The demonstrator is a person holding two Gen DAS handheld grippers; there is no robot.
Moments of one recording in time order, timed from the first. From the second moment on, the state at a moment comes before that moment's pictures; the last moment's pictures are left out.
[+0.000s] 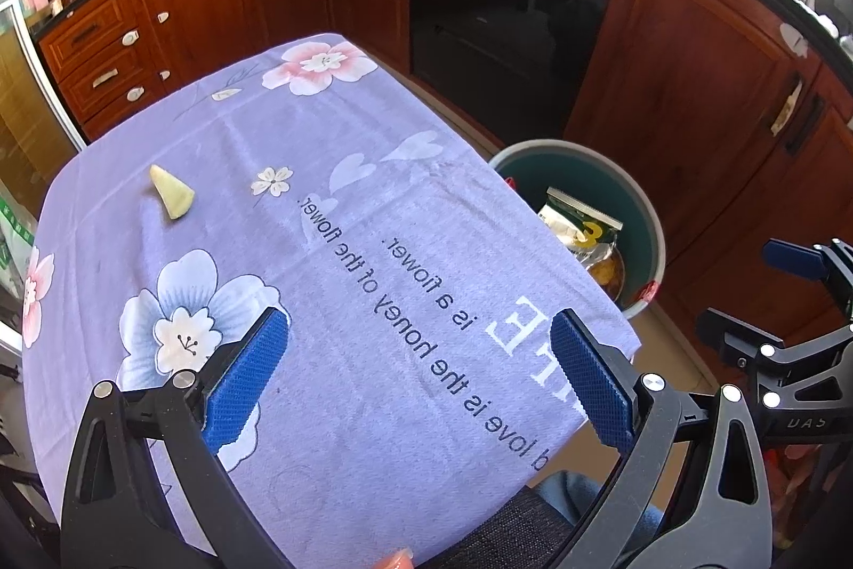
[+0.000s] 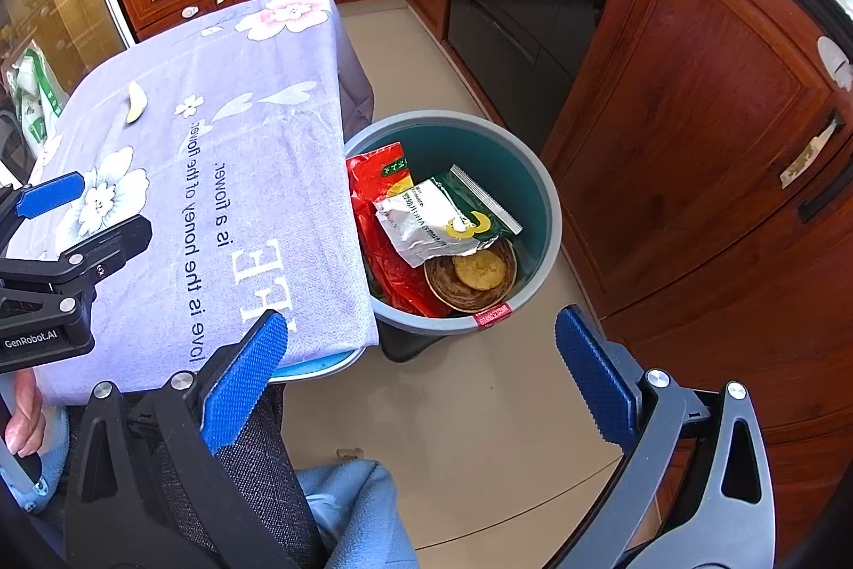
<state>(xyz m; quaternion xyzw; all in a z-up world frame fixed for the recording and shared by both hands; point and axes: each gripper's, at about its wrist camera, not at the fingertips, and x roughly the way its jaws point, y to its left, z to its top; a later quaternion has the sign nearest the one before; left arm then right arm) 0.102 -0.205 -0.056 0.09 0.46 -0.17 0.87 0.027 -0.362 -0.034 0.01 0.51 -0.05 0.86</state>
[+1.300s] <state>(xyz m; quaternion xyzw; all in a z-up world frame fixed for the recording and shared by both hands) 0.105 -0.197 -0.065 0.08 0.47 -0.16 0.87 0.037 -0.352 -0.037 -0.01 0.52 -0.05 0.85</state>
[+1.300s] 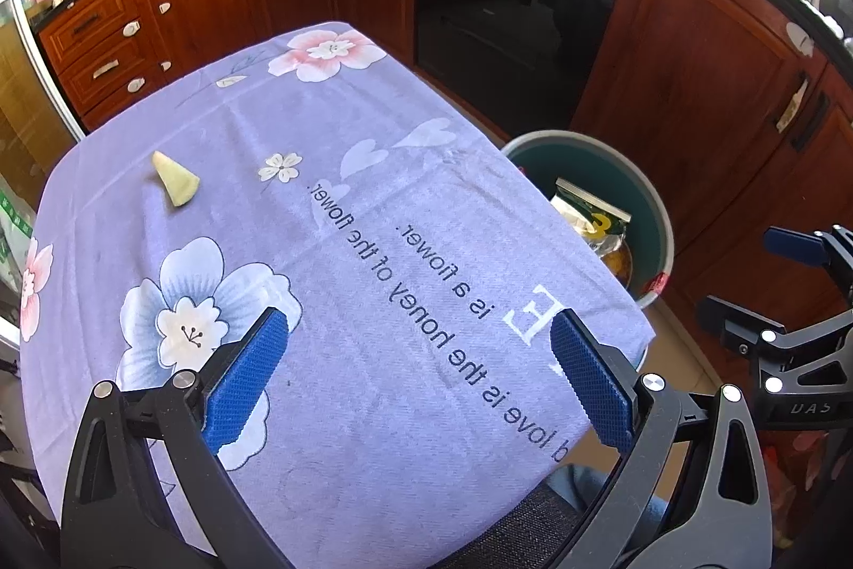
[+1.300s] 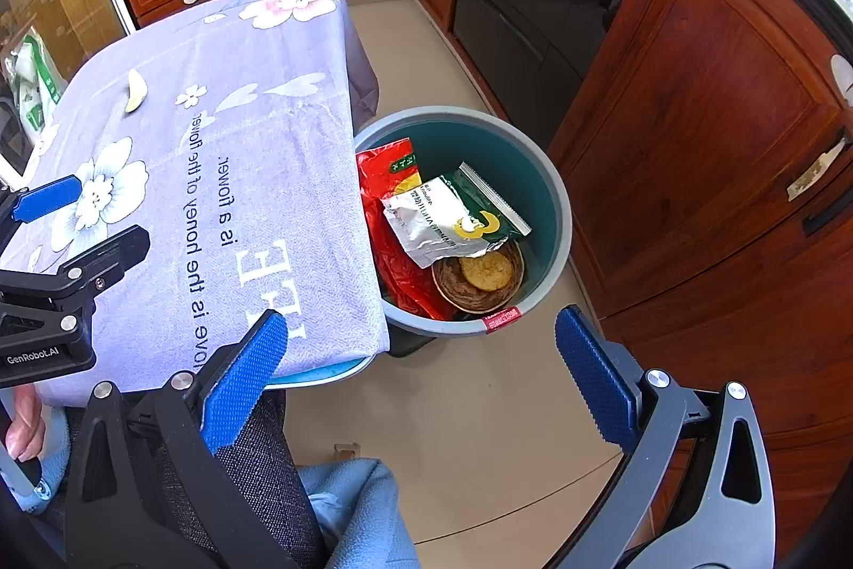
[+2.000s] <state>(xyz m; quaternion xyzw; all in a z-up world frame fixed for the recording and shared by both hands) 0.102 -0.193 -0.058 0.11 0.47 -0.17 0.86 0.042 -0.347 -0.032 -0.01 0.52 -0.05 0.85</state>
